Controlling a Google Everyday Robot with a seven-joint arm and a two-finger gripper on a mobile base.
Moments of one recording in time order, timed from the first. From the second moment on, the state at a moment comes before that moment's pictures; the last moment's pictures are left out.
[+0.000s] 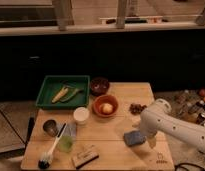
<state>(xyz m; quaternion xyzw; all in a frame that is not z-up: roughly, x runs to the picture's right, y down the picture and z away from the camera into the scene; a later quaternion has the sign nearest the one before) 0.236 0.261 0.773 -0.31 -0.08 -0.28 0.90</state>
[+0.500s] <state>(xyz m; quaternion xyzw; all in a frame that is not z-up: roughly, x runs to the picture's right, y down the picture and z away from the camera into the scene) 0.234 0.263 0.777 -0.31 -0.10 -0.32 0.89</state>
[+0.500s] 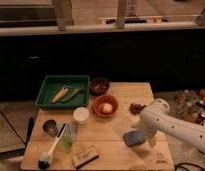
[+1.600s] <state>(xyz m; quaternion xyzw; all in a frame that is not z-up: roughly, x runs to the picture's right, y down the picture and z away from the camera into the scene) 0.236 0.269 0.781 -0.31 -0.14 -0.38 0.86</state>
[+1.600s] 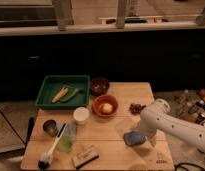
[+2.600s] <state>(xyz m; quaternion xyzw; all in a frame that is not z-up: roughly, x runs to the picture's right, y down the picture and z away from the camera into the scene) 0.239 0.274 0.783 -0.30 -0.17 -0.41 0.84</state>
